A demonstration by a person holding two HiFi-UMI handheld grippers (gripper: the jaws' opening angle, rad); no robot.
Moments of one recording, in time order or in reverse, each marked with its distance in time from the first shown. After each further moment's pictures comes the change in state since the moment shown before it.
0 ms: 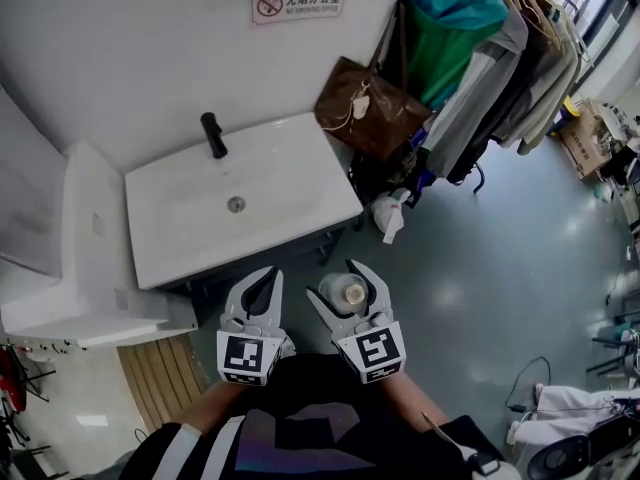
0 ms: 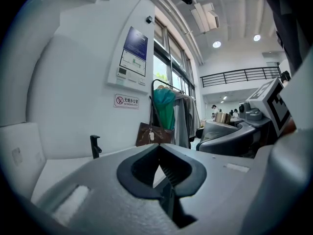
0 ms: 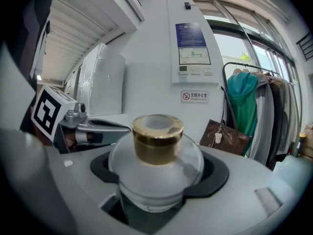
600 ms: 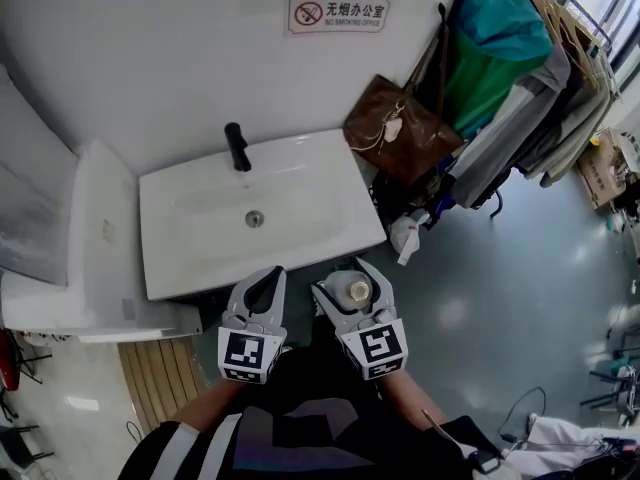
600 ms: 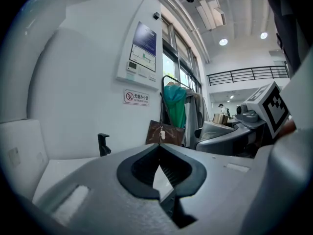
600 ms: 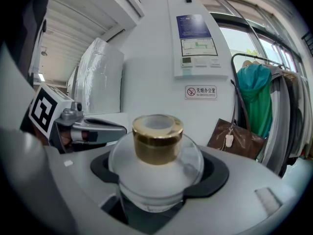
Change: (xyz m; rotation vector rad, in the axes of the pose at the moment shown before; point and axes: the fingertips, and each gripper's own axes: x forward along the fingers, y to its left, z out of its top) left arm 0.041 0.066 -0.007 -0.024 0.017 0.059; right arm 0.085 -0.020 0.006 -0.005 0.002 0.053
